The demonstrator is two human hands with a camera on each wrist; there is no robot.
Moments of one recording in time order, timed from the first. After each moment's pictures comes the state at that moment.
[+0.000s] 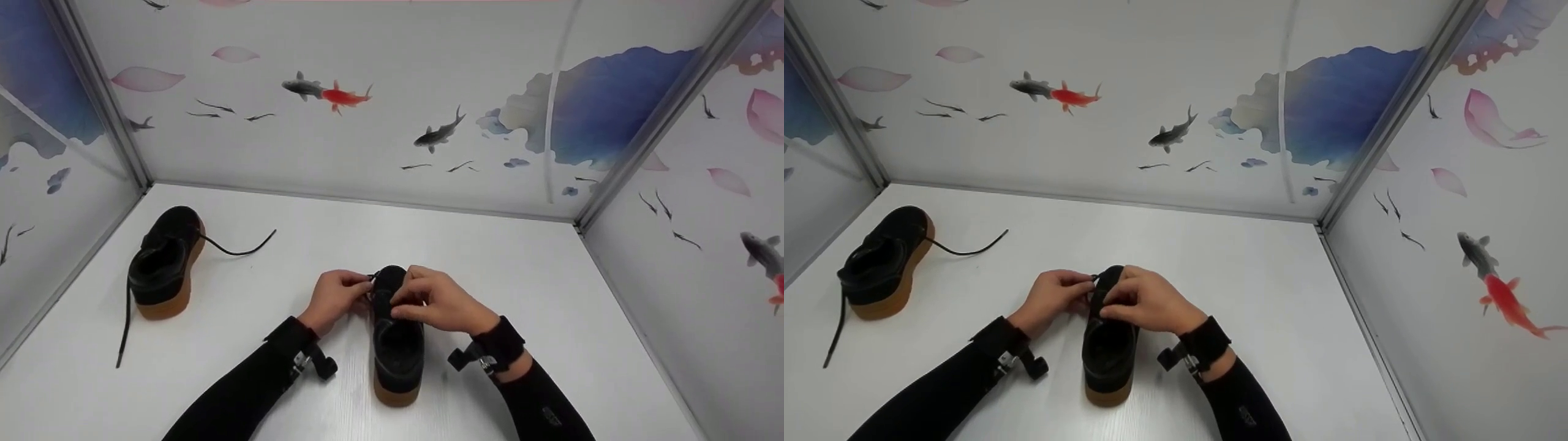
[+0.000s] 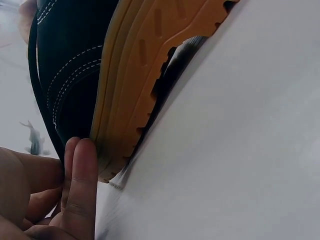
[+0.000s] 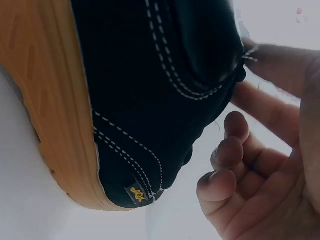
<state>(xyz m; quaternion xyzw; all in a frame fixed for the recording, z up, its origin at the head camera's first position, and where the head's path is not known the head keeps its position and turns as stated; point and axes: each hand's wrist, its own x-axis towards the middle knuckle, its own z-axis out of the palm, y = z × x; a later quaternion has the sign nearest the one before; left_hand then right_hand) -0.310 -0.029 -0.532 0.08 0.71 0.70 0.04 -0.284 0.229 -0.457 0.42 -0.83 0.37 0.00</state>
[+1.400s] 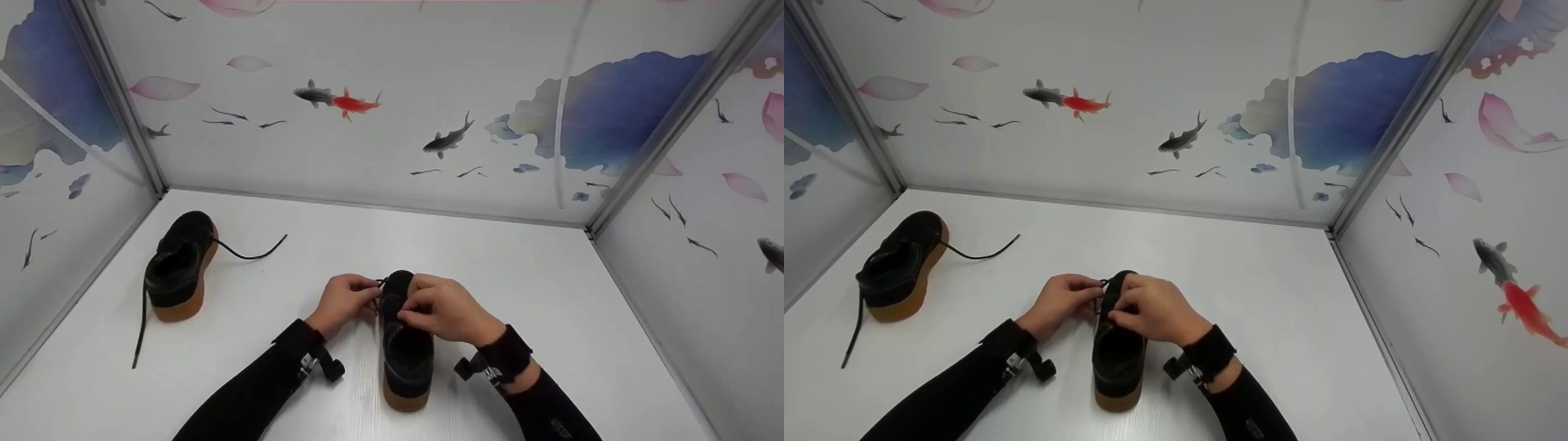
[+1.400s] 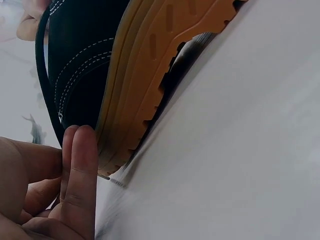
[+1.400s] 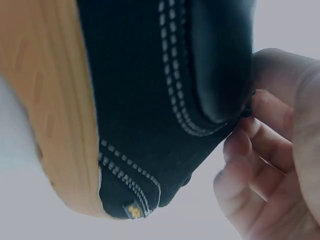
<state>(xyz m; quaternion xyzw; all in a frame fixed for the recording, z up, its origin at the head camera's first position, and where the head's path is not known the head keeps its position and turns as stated) -0.311 -0.033 -0.533 0.09 0.67 0.73 0.07 -0.276 0.218 -0.456 0.45 -0.84 0.29 0.09</state>
